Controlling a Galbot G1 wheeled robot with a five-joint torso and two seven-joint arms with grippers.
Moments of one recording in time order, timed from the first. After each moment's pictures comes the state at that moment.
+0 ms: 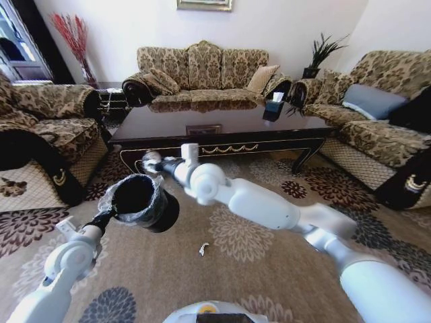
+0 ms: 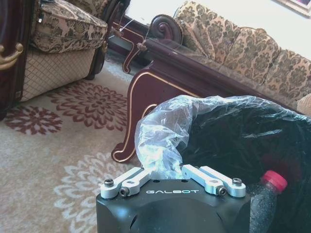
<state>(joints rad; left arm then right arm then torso) 1.45 -0.95 -0.83 -2.05 -1.21 0.32 -0.38 0.03 1.30 -0.76 1.80 1.43 -0.29 0.55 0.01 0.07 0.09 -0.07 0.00</state>
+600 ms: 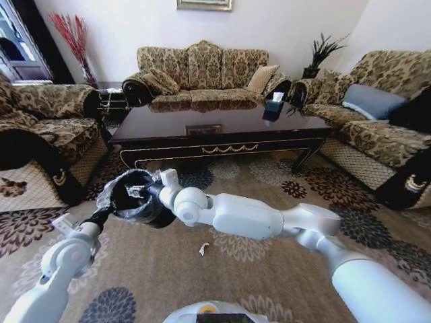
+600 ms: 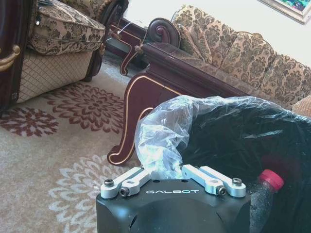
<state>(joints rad) 1.46 -0.95 -0.84 -2.07 -1.22 0.32 -0.38 0.00 1.32 -0.82 1.79 1.35 -0.25 0.55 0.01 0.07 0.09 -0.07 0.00</state>
